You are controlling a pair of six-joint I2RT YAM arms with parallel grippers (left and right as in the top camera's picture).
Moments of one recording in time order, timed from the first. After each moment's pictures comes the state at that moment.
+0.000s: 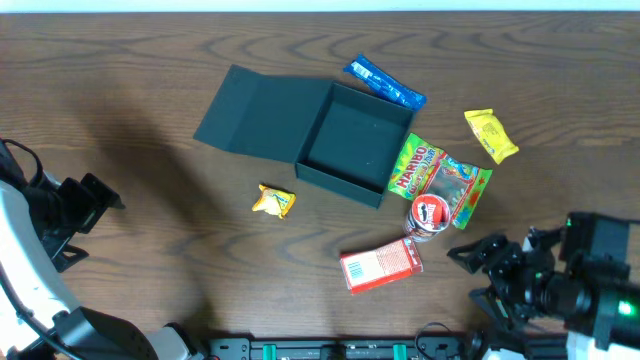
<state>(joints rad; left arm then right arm) 0.66 1.48 1.38 -1.52 0.20 -0.25 -0.26 0.81 0.99 -1.58 -0.57 0.72</state>
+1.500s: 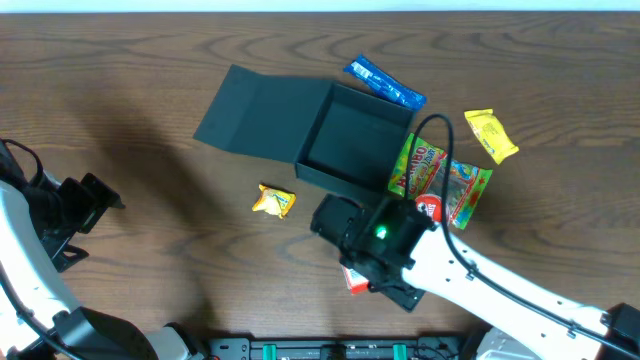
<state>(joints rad) 0.66 1.48 1.38 -1.52 0.20 -0.25 0.99 1.45 1.23 -1.46 0.07 1.69</state>
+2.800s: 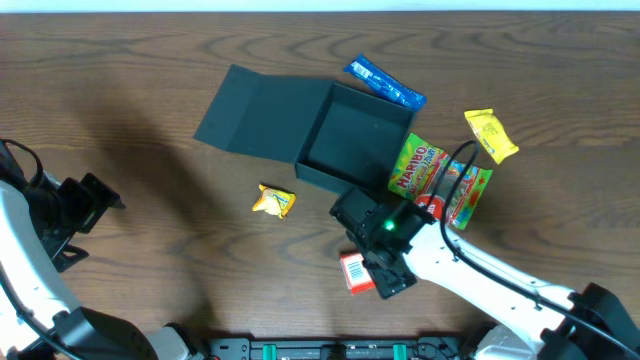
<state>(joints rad) 0.66 1.48 1.38 -1.52 0.20 -0.25 0.83 1.47 0.89 -0.94 0.02 1.95</state>
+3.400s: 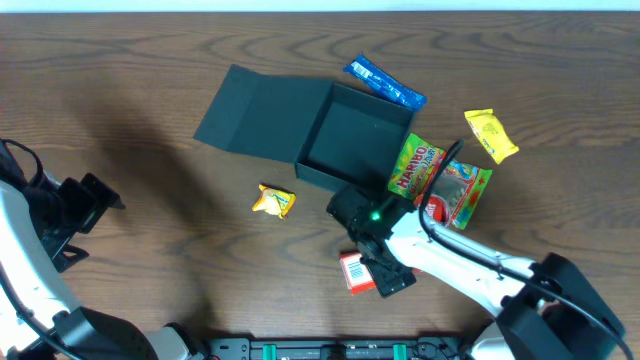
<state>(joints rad) 0.66 1.48 1.38 -1.52 0.20 -0.25 0.80 1.61 0.88 -0.92 0.03 1.95</state>
